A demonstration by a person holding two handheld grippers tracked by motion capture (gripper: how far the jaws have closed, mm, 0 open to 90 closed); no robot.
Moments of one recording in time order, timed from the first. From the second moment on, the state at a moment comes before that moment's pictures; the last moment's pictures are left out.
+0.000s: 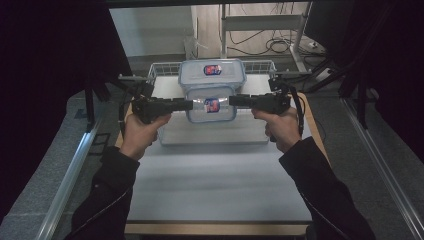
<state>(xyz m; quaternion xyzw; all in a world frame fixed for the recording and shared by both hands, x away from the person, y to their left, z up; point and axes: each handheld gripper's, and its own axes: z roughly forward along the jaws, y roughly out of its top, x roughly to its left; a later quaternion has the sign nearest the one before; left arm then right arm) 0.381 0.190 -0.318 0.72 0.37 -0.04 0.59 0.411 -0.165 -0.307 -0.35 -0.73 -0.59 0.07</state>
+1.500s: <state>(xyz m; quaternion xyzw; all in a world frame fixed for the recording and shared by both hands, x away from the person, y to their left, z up) 0.466 0.189 -0.277 0.69 0.42 -0.03 0.59 0.505 -0.159 -0.274 -0.39 -0.69 -0.61 0.09</state>
